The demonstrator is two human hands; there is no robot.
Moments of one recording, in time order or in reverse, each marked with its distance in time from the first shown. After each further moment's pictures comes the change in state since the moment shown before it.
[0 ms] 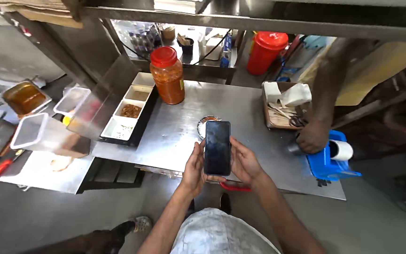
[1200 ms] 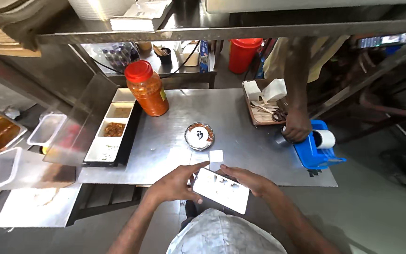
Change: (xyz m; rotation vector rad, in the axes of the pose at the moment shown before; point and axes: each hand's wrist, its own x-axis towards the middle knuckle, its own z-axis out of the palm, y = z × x) left_hand 0.022 0.053 -0.032 1.395 -0.545 -0.046; right_hand -0.035 -0.016 -0.040 -0.601 -0.057 0.409
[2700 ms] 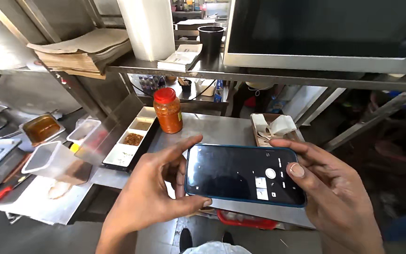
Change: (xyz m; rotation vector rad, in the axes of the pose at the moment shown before) left_hand -0.087 0.159 -0.042 -0.052 0.728 0.348; right_hand -0.141 -0.109 0.024 -0.160 0.615 -1.076
